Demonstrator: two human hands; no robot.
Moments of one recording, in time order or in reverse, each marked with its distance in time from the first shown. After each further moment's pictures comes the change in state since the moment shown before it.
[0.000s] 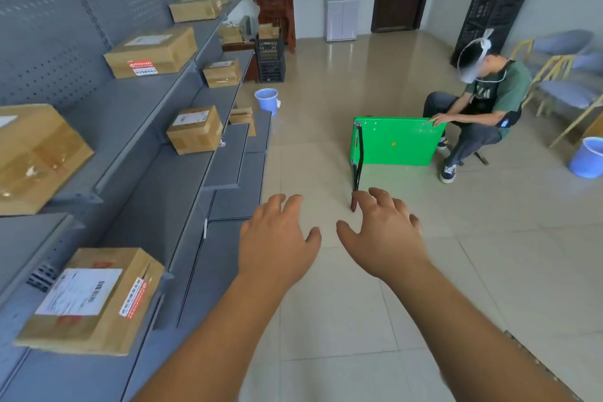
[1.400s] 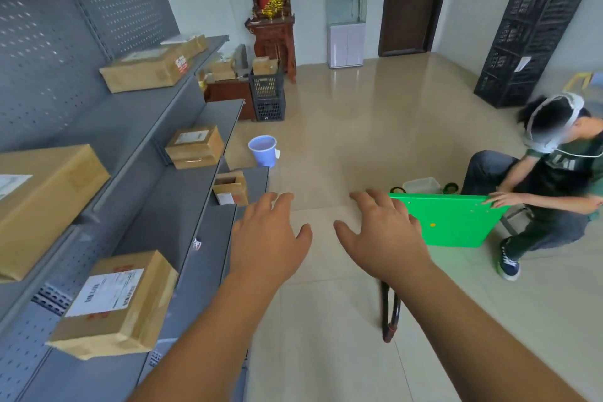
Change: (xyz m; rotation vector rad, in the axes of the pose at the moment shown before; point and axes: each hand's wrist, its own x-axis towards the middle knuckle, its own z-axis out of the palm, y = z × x) left_hand 0.736 -0.057 0.077 -0.006 0.069 -0.022; right_hand 0.732 -0.066 0.016 0.036 0.062 -0.038
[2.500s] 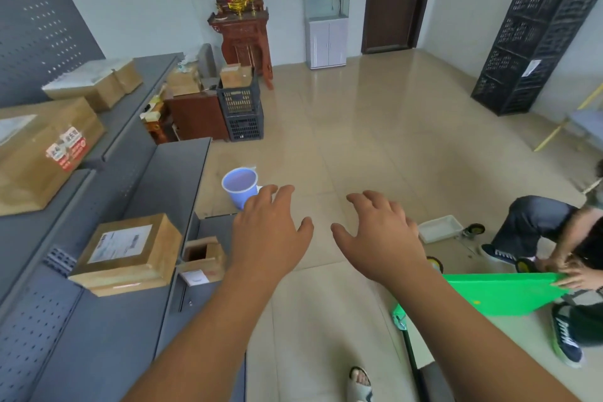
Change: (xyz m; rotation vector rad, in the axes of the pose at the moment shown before) left_hand 0.594 -0.067 0.123 -0.015 -0.034 0.103; right_hand 0.577 -0.053 0.098 -0.019 -0.022 0.106
